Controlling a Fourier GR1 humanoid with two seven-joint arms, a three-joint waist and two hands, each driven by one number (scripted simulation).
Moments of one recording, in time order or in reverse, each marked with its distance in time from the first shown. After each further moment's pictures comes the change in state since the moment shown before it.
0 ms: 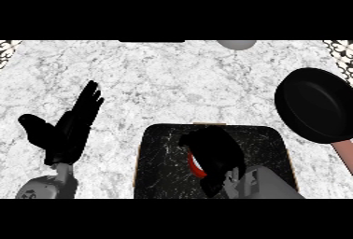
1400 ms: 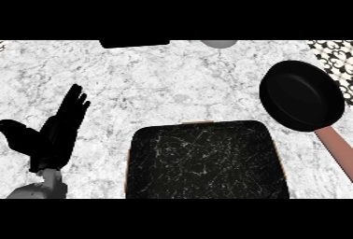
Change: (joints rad) left arm 0.047 -0.010 0.074 -0.045 -0.018 -0.001 0.022; right arm 0.440 -0.595 -0.998 0.013 -0.014 -0.183 -0.556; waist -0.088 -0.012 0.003
